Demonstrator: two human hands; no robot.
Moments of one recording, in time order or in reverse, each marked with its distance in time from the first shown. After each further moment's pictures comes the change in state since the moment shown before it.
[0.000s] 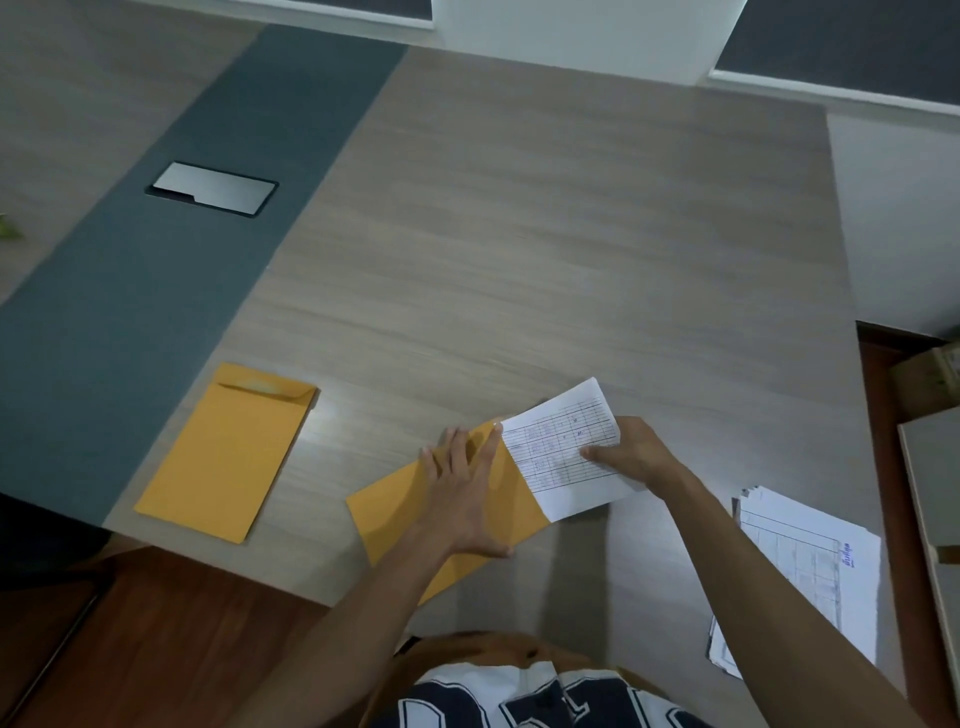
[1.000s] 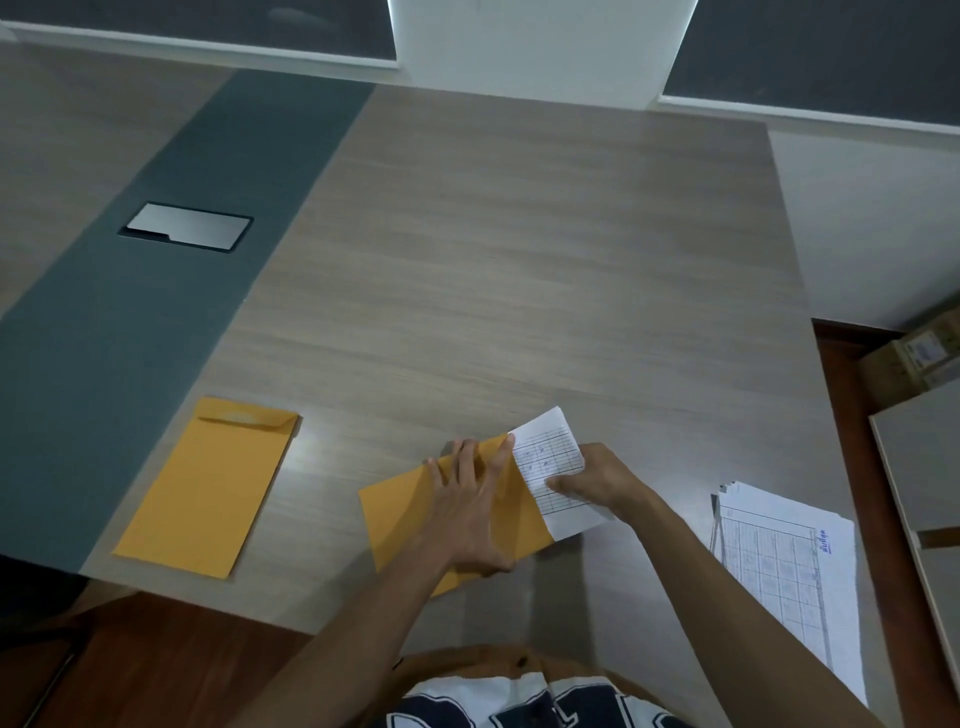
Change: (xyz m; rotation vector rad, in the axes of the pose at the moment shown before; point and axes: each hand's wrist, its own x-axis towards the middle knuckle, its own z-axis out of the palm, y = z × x) left_hand 0.002 0.018 -0.012 0.029 0.021 0.144; right_hand -0.021 -0.001 0.026 0.039 -0.063 0.047
